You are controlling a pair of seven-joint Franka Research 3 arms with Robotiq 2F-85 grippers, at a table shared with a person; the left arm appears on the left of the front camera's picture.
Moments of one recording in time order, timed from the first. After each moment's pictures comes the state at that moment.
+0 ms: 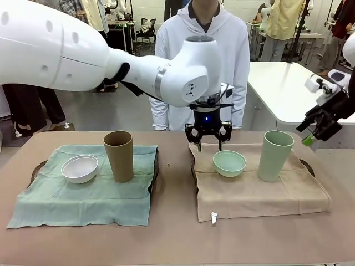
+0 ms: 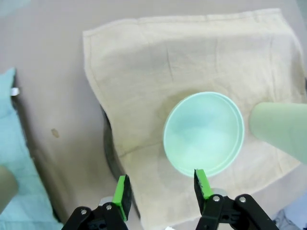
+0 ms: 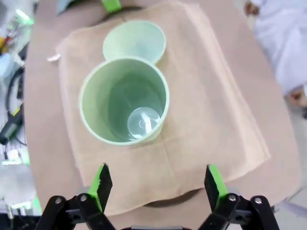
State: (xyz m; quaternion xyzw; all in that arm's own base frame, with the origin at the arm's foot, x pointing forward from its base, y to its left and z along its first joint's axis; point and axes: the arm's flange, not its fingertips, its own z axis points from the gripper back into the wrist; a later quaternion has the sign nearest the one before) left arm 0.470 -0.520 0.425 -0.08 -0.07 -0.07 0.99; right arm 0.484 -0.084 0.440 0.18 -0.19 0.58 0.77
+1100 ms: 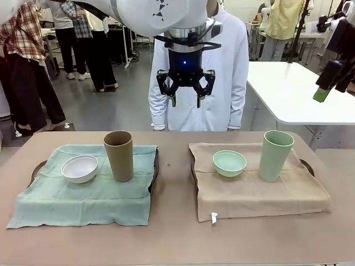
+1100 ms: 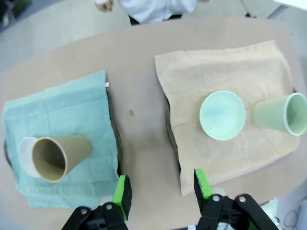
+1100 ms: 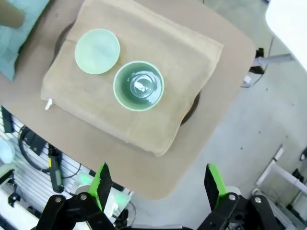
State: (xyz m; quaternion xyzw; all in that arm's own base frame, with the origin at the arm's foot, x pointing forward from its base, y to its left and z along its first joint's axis) left arm 0.419 -0.457 0.586 -0.02 -0.15 -0.05 0.99; right arm 0.403 0.003 0.626 -0.01 -0.10 0.27 0.96
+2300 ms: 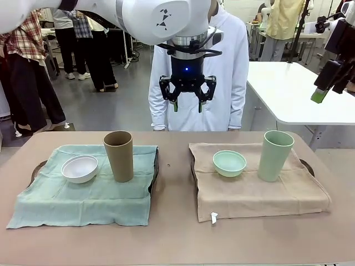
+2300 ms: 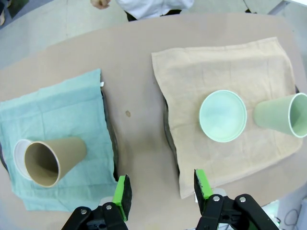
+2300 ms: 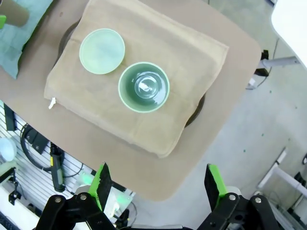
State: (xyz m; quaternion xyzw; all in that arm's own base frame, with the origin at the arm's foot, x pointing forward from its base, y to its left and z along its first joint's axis) left arm 0.426 -0.462 0.571 -0.02 -0.14 -0.05 0.99; right arm 0.404 0.006 0.621 0.00 -0.10 0.28 0.96
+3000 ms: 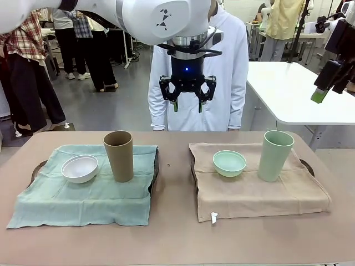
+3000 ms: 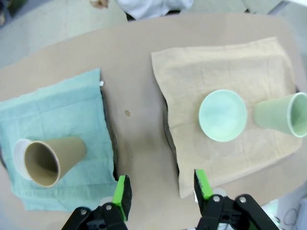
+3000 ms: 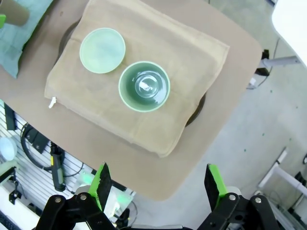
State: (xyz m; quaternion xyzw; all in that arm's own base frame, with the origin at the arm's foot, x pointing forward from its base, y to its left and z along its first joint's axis) left arm 0.428 -0.458 0.573 -0.03 -0.14 -0.05 0.99; right arm 0.404 0.006 0.619 0.00 -0.09 0.28 0.96
